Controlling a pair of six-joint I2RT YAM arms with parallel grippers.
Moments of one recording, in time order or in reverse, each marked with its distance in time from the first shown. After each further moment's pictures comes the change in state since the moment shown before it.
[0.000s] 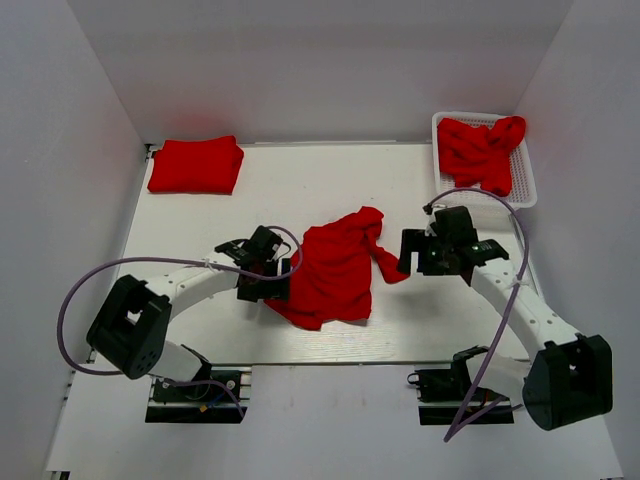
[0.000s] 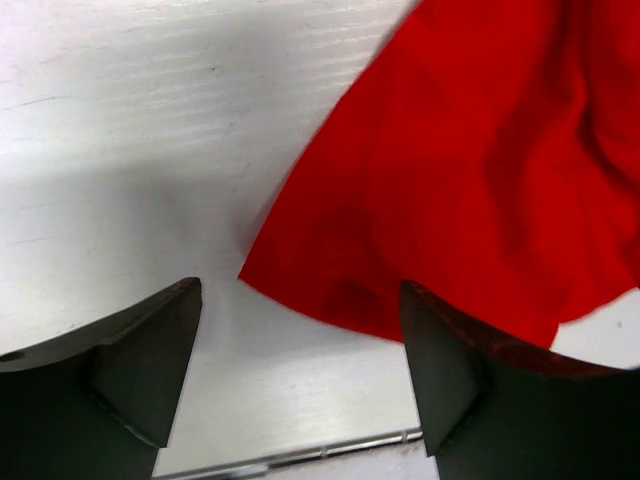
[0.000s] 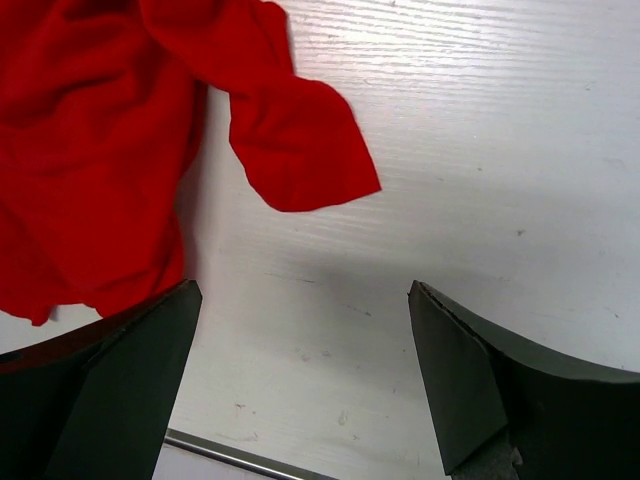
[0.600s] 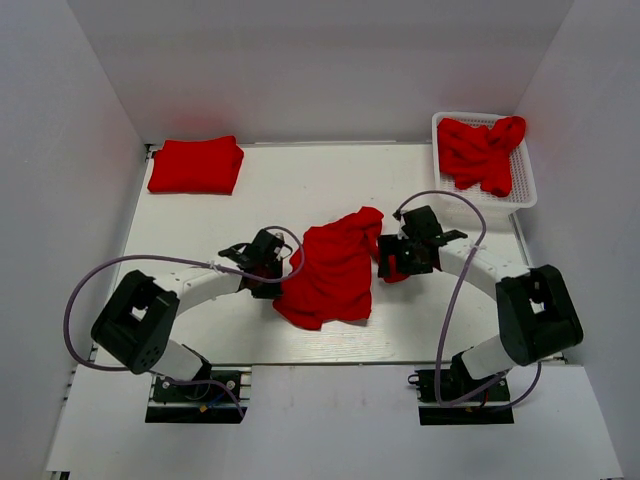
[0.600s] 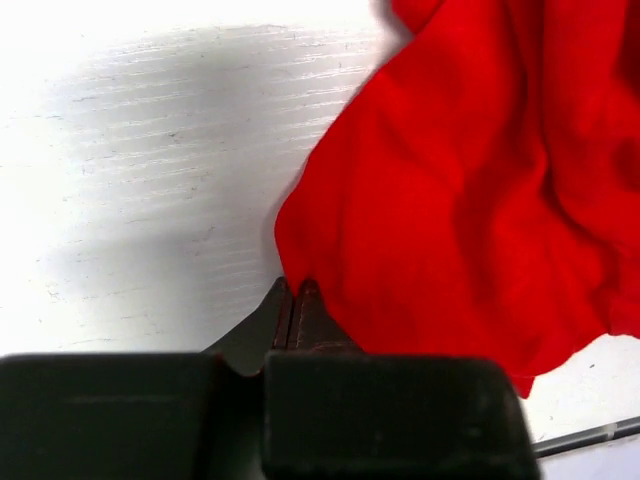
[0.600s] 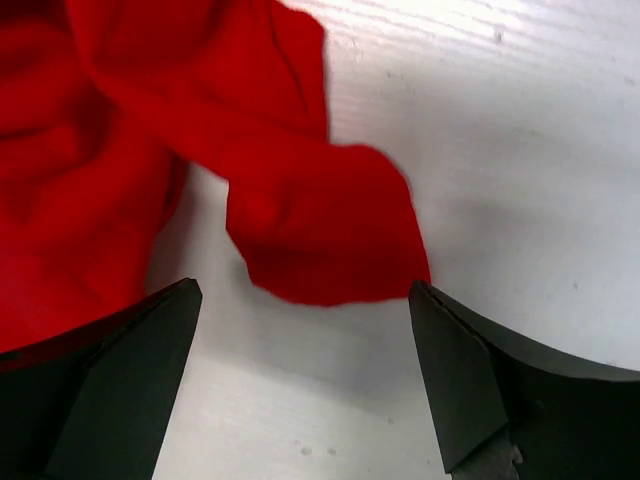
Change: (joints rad) left arm -0.006 0.049 -0.058 0.185 0.006 -0.035; right arm 0.090 0.340 0.009 0.198 -0.009 -0.028
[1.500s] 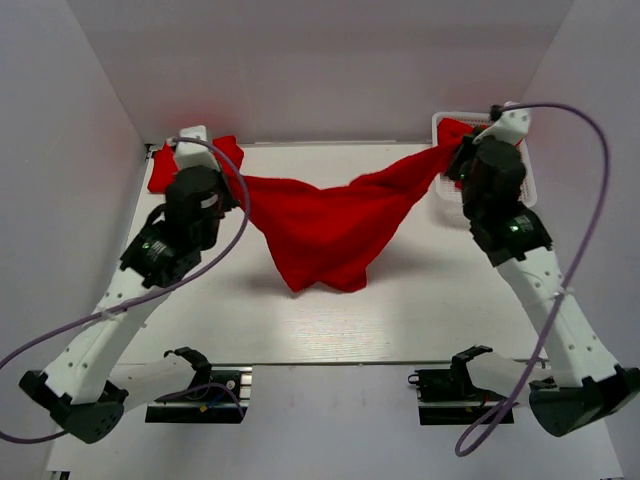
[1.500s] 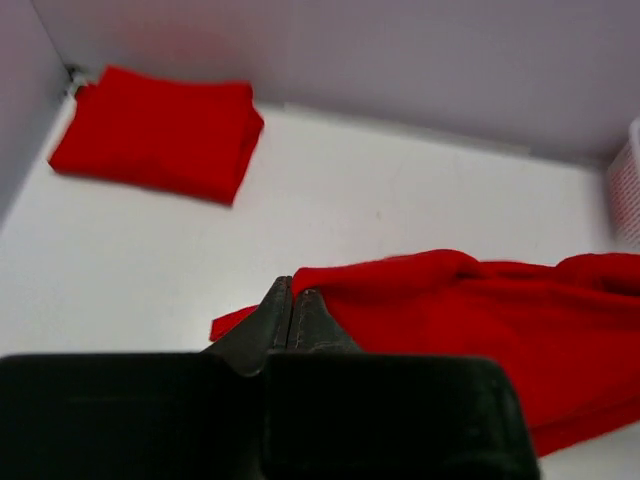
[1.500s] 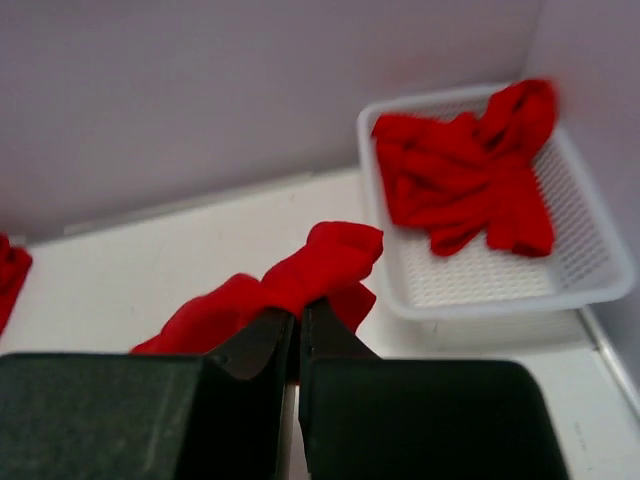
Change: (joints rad) left arm 0.000 -0.390 0.572 -0.154 -0.607 0.192; right arm 0.000 -0.329 0.475 0.104 0.583 0.004
